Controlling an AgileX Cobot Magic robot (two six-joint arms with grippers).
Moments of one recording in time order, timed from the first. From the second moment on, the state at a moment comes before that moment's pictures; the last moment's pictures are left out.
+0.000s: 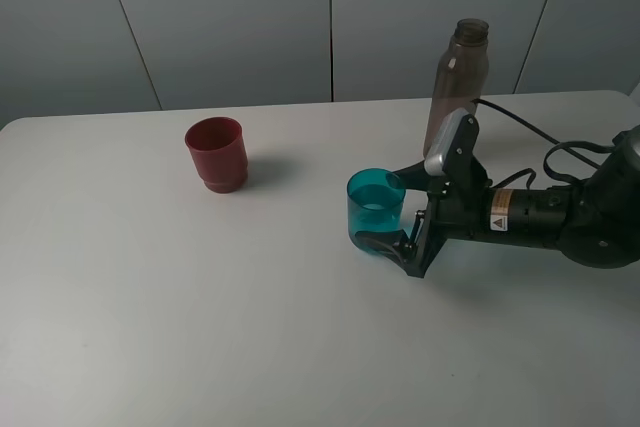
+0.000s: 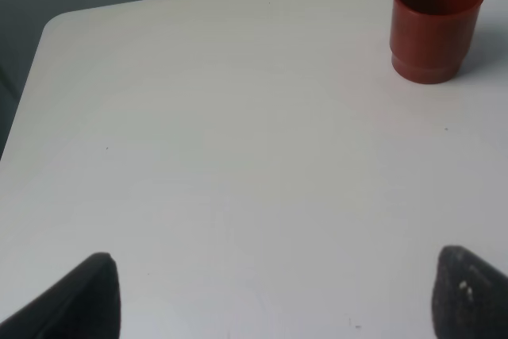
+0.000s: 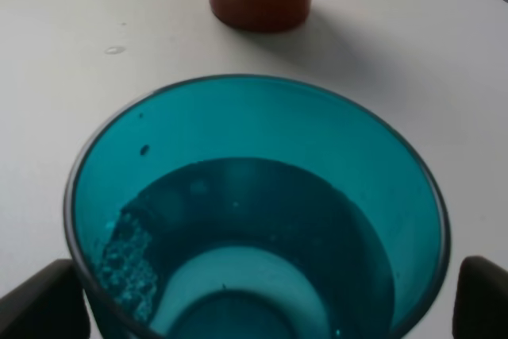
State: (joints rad) left arm 0.07 0.00 -0.52 -0.06 1.09 0.16; right arm 0.21 2.10 -0.54 -0.86 -1.06 -0.03
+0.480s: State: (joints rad) left arm 0.07 0.00 -0.52 -0.06 1.09 0.16; right arm 0.21 2.10 -0.55 -0.91 -1.09 -0.04
